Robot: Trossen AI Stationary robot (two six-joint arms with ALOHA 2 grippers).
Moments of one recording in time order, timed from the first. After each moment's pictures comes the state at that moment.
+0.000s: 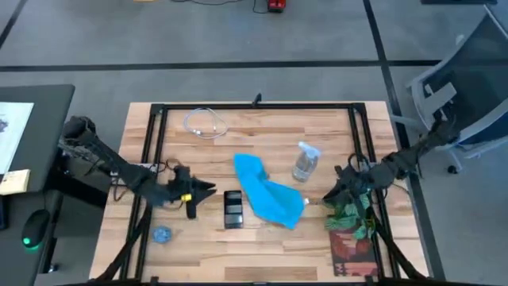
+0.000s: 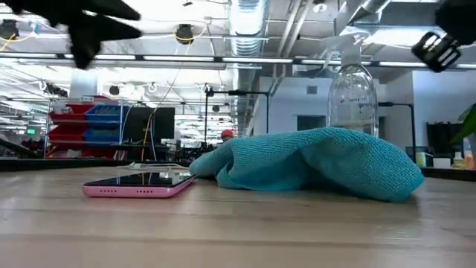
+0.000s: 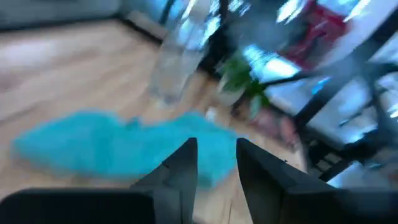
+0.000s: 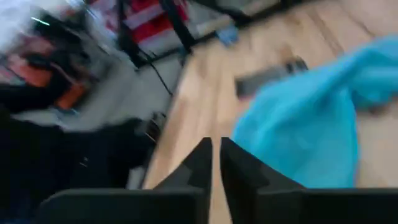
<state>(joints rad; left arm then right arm) -0.52 0.87 0.36 0.36 -0.67 -0.58 0.42 0.44 0.31 -0.07 0.08 0.51</state>
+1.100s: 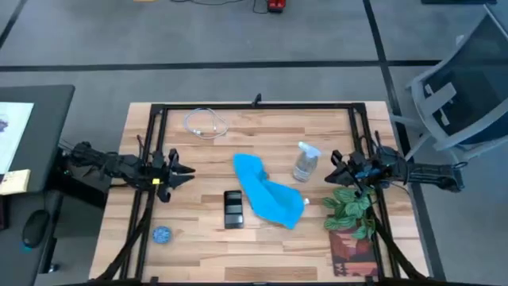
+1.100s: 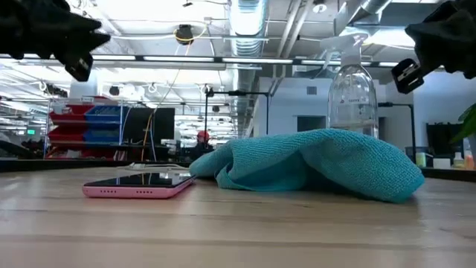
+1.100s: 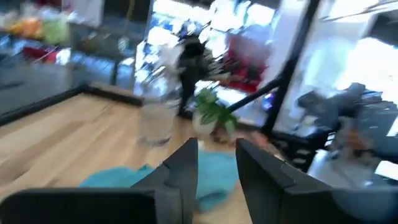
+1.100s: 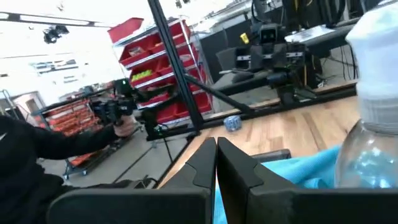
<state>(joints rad) -0.33 0.00 0.05 0.07 -0.31 -0.20 -0.11 0.03 0.01 0.17 -0.42 0.39</state>
